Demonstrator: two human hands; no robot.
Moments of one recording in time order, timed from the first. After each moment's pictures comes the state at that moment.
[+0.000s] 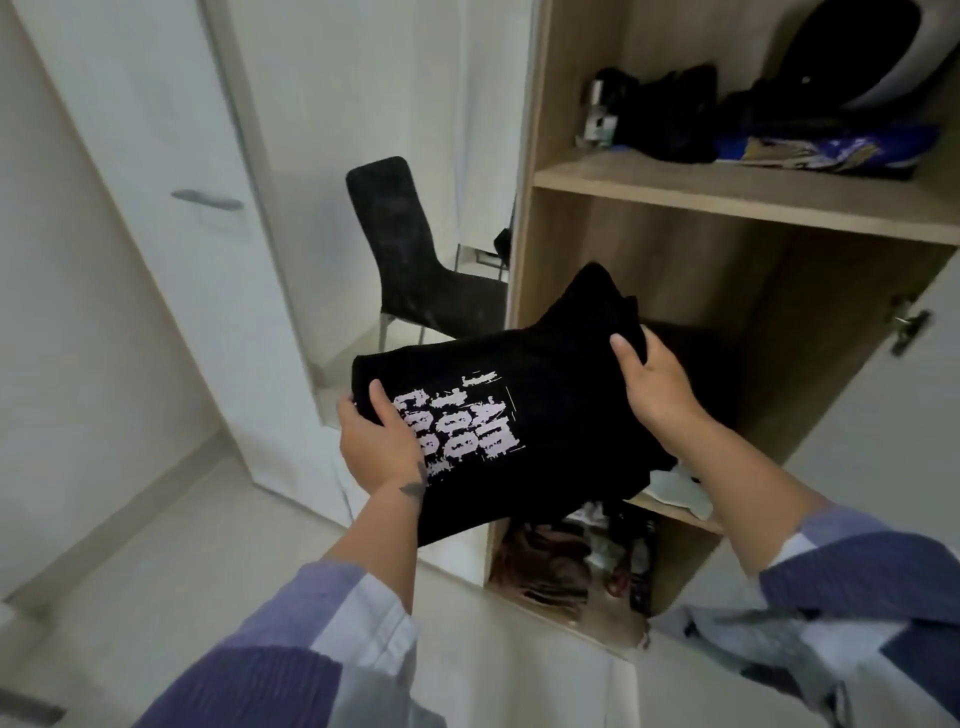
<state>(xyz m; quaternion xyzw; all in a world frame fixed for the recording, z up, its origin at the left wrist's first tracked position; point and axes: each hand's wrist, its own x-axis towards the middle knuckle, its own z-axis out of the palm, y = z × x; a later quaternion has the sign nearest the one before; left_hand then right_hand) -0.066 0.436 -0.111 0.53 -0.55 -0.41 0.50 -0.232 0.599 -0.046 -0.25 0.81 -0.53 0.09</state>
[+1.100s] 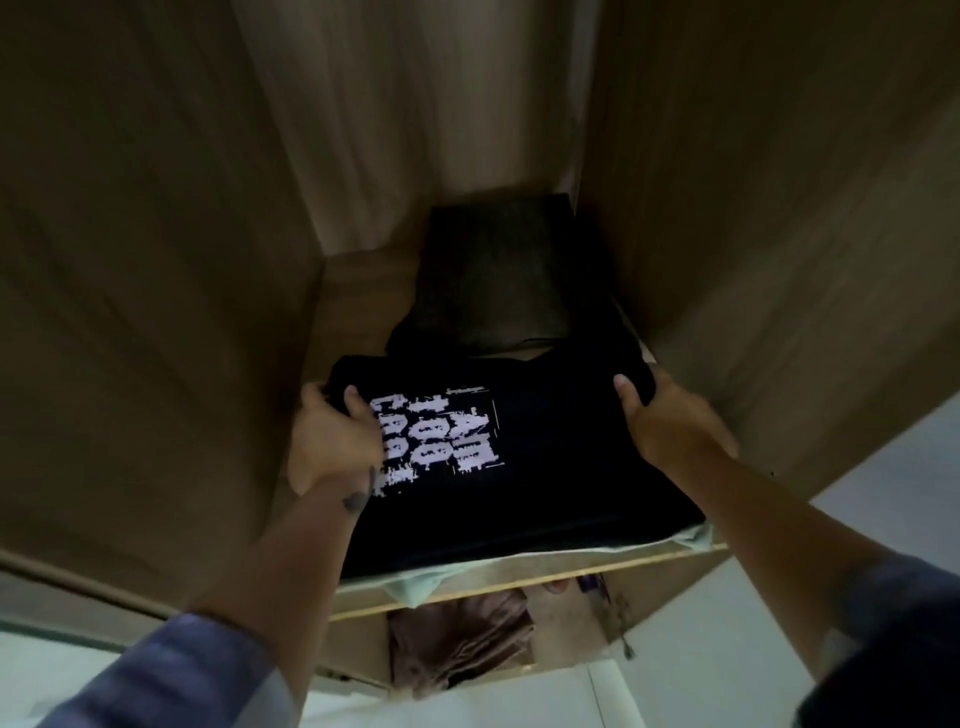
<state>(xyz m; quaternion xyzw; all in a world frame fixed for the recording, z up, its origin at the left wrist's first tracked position) -0.480 0.394 -0.368 0.37 -0.85 -0.33 0.14 -0.534 0.669 -0.367 0.07 0.97 -0.24 0.03</state>
